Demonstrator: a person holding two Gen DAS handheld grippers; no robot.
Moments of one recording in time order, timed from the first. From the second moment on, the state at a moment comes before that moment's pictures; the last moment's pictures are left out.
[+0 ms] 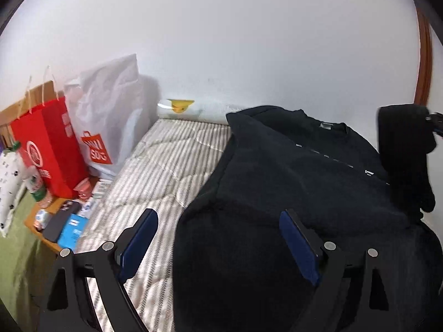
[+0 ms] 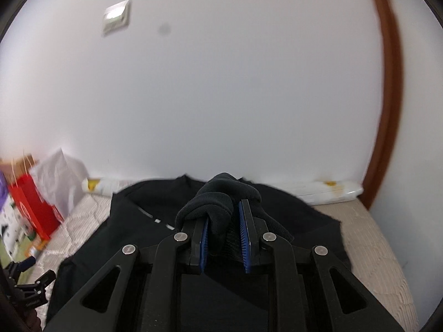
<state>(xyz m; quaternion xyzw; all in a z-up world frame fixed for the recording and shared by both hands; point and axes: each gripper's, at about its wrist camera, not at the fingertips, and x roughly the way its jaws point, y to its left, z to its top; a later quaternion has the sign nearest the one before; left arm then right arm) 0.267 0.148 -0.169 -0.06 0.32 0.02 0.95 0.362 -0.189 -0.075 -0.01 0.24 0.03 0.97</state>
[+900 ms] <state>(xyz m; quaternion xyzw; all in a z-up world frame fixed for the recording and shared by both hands) 0.279 0.151 -0.190 -0.07 0.36 -0.01 0.93 0.351 -0.178 -0.181 -0.05 0.36 0.04 0.93</state>
